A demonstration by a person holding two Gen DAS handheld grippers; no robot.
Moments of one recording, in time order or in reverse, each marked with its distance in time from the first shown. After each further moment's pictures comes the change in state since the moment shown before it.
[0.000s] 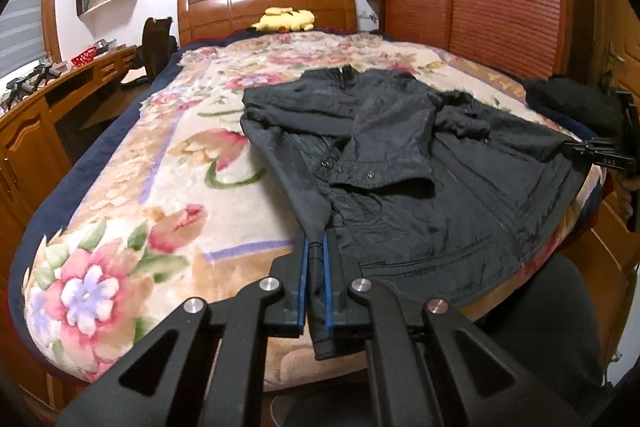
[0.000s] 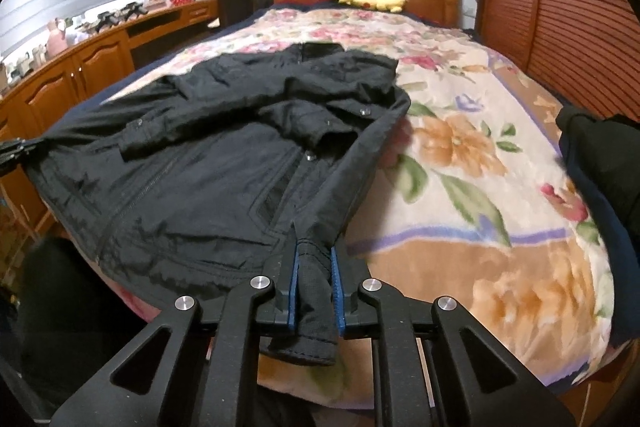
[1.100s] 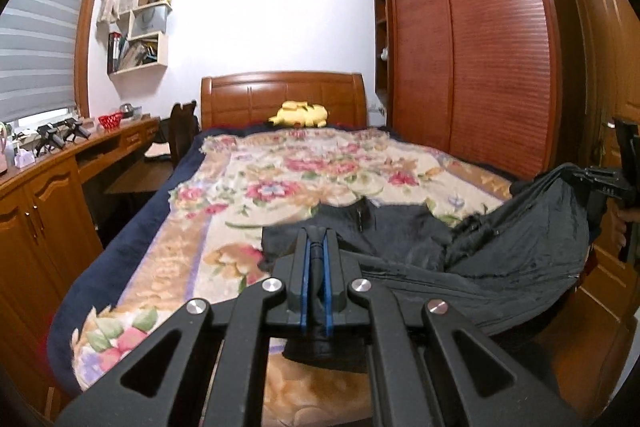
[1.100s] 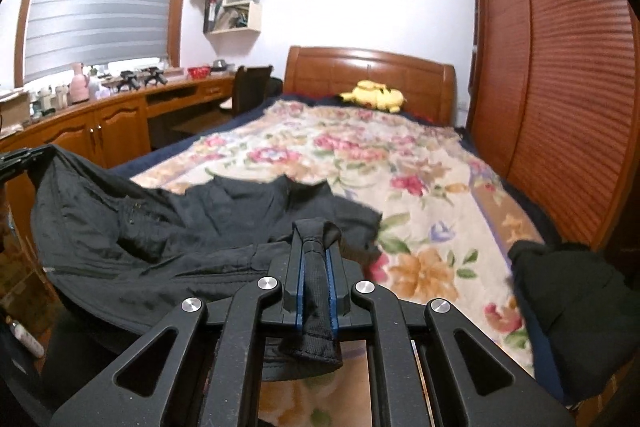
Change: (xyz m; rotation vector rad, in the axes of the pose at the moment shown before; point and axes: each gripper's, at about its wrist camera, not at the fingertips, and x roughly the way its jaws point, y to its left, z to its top) left arm -0.129 0.012 0.084 -0.042 -0.328 0.030; right arm -0.126 0.015 0.099 -0.099 -0.305 -0.026
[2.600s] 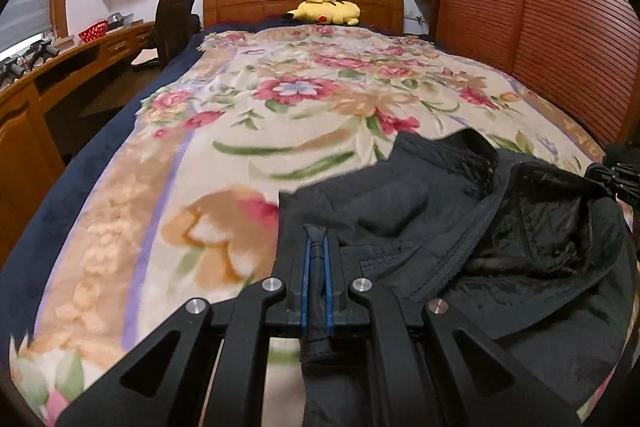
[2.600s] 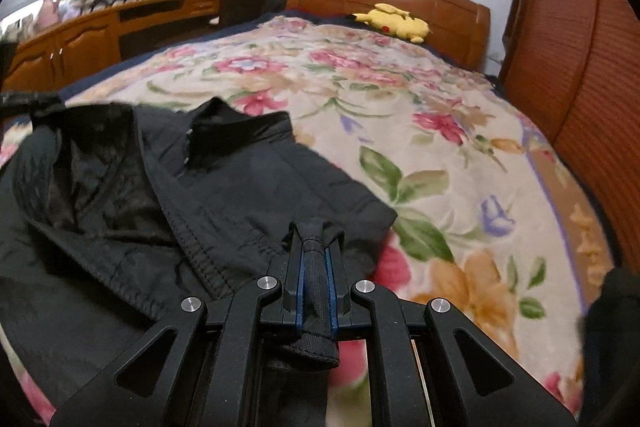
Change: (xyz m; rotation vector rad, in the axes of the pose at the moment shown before) left arm 0.342 0.087 -0.060 -0.064 0.359 0.045; right arm 0.289 -0.063 -0.050 -0.076 0.262 0.023
